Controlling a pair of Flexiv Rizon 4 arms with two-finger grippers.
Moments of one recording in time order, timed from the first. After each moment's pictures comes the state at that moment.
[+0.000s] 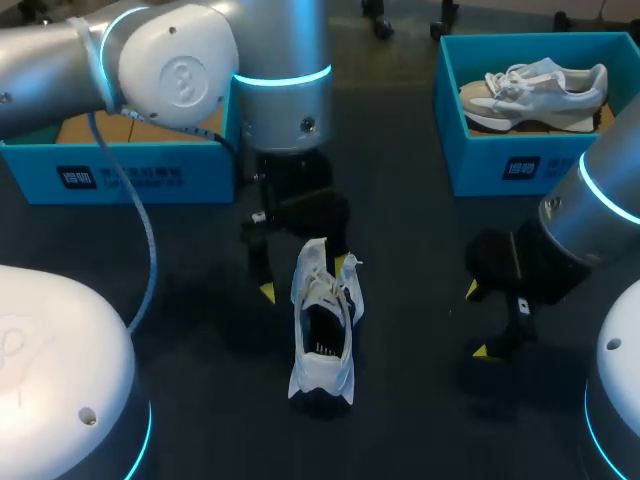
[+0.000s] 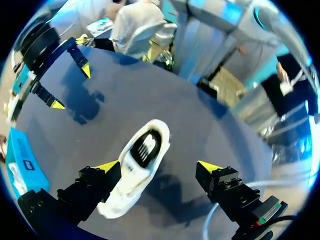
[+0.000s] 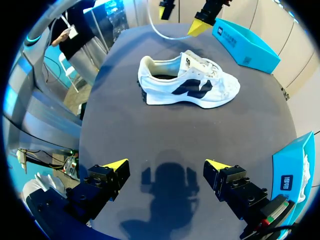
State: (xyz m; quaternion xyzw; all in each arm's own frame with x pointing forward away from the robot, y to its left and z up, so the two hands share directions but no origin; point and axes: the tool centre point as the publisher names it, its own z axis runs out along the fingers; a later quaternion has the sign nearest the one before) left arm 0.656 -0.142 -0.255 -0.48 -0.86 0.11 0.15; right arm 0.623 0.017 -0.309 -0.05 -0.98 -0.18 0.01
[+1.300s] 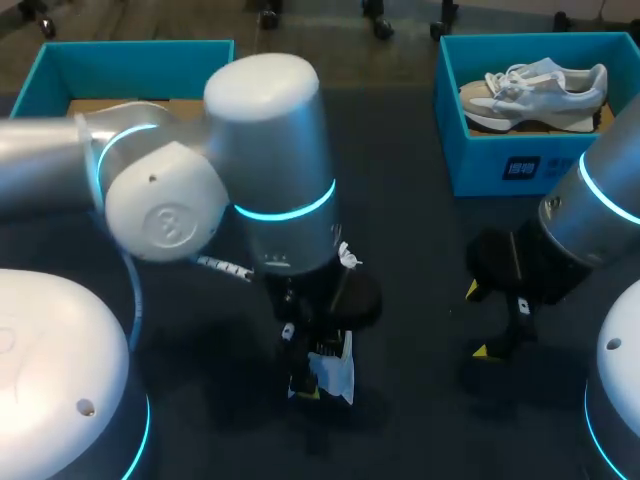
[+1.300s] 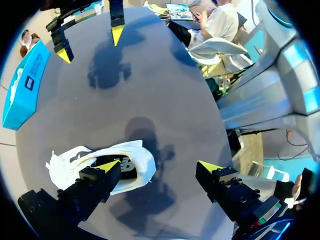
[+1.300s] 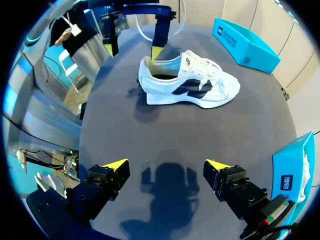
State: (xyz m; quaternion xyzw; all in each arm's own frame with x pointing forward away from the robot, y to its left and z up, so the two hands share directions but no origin) left arm 0.570 -0.161 -0.306 -0.14 -0.98 0.08 0.09; right arm 0.623 0.017 -0.309 -0.05 -0.98 -0.18 0.01
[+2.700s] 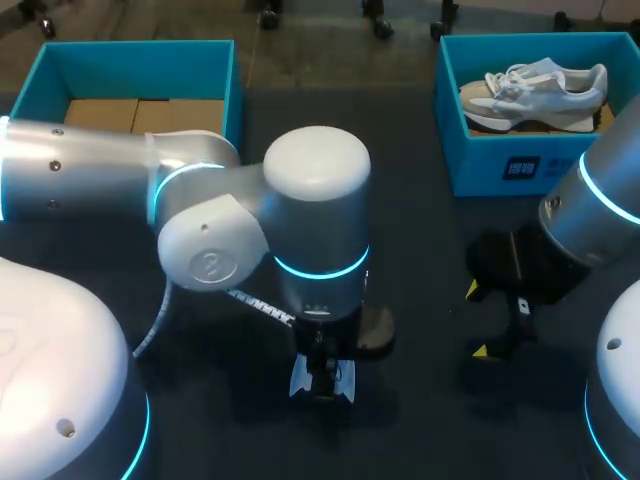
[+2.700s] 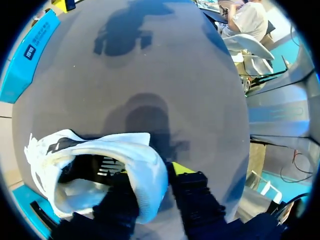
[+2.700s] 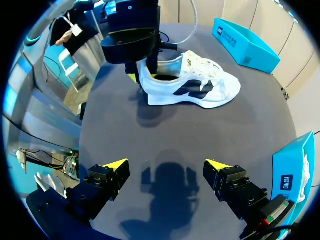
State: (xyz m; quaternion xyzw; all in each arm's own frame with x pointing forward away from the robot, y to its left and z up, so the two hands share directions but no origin) left arm 0.575 -0.165 -0.376 -0.06 -1.00 0.01 0.06; right arm 0.623 0.017 -0.309 -0.05 -0.98 -0.18 0.01
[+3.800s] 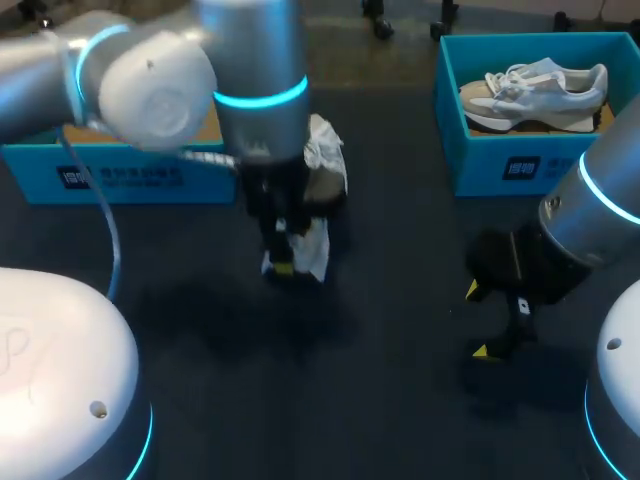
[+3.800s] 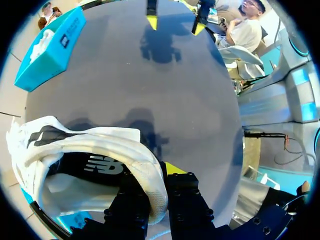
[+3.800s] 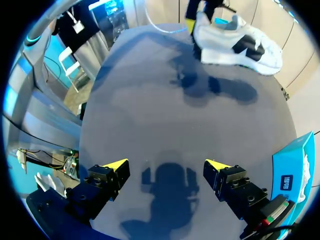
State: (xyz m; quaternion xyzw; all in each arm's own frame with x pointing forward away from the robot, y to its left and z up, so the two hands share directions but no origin) left arm 0.706 -0.114 -0.269 -0.07 -0.99 0.04 0.09; right arm 0.623 0.017 -0.309 -0.05 -0.98 -0.18 0.01
